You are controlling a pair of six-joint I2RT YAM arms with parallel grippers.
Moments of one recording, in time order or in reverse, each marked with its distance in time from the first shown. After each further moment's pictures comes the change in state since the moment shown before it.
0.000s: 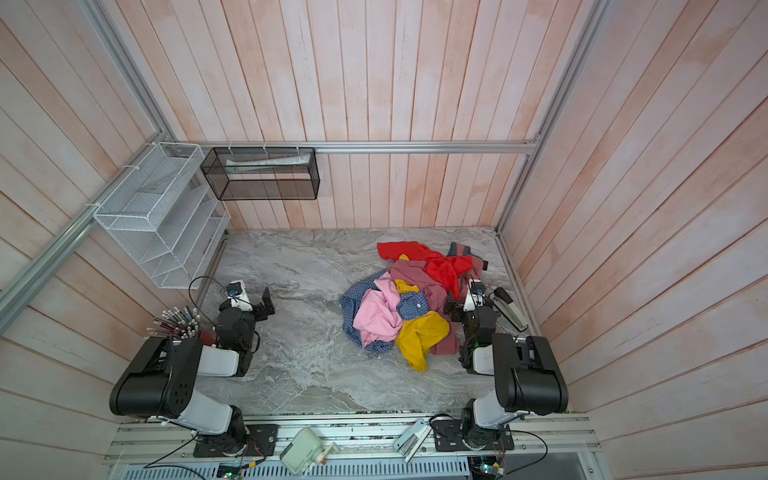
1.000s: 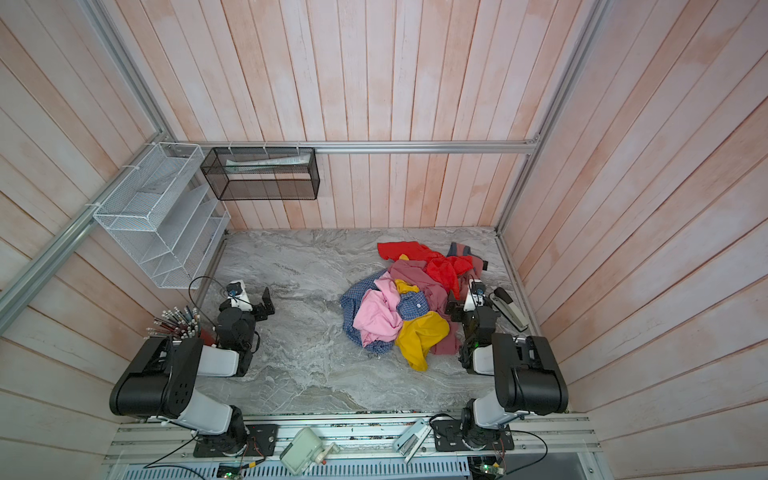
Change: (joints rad) left arm 0.000 0.000 0.001 -0.001 -0.001 0.000; right arm 0.000 -0.003 0.000 -0.001 0.038 0.020
